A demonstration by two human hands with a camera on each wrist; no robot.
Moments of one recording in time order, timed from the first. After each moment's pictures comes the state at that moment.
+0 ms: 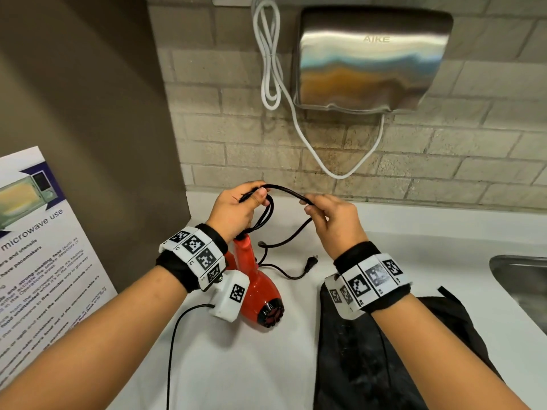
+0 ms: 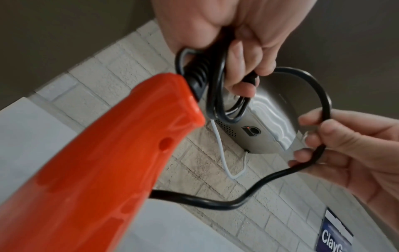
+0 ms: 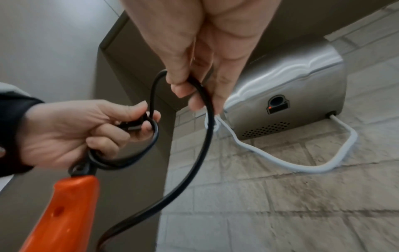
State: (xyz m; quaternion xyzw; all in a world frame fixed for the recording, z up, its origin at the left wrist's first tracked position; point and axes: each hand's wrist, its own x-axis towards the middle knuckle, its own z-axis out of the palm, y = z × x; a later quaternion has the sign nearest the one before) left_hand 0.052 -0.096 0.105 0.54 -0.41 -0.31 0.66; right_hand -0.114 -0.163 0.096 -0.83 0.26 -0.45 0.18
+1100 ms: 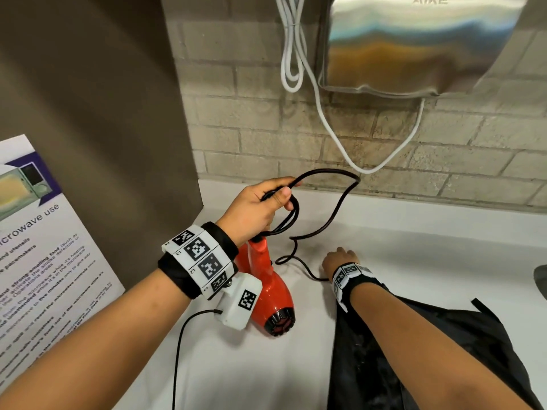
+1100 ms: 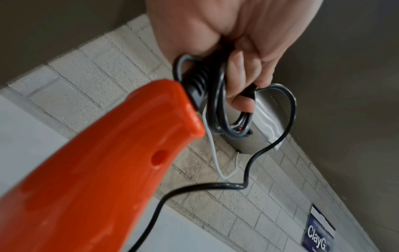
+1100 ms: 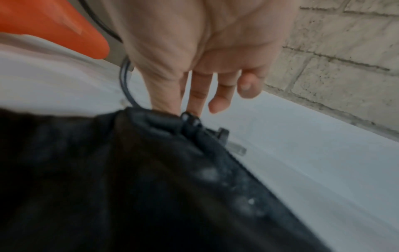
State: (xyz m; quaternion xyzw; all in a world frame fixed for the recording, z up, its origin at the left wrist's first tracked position) left_hand 0.053 -0.099 0.109 0.55 -0.49 -0.35 0.58; right_hand -0.081 -0.255 -0.050 -0.88 0.43 0.21 -0.03
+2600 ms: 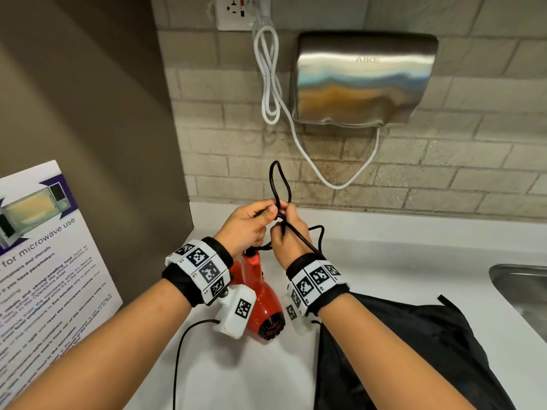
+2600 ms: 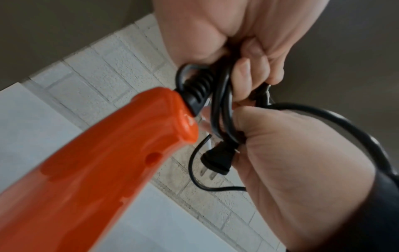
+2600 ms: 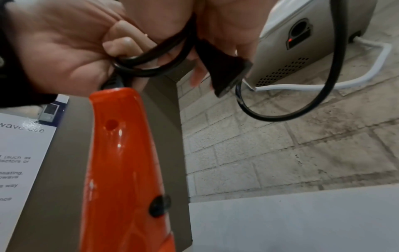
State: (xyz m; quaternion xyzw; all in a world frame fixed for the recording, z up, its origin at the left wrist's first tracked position) left_hand 0.038 -0.086 0.105 0.52 -0.48 -0.38 0.59; right_hand -0.055 -0.141 0.073 -0.77 0.29 -0.45 0.36
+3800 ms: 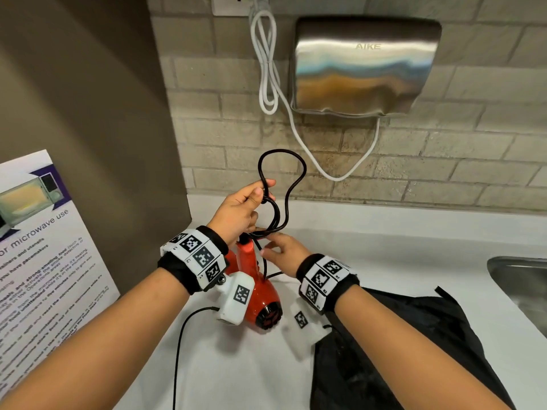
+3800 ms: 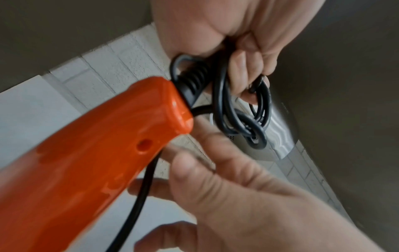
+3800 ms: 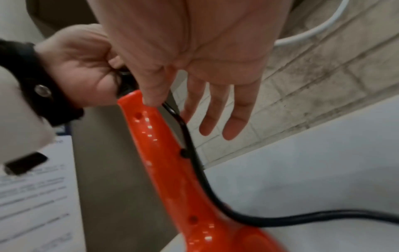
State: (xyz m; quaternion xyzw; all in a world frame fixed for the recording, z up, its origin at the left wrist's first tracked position) left_hand 0.041 -0.083 0.110 0.53 -0.47 -0.35 0.62; right_hand -0.070 -0.147 0.048 -0.84 0.30 -0.16 0.42
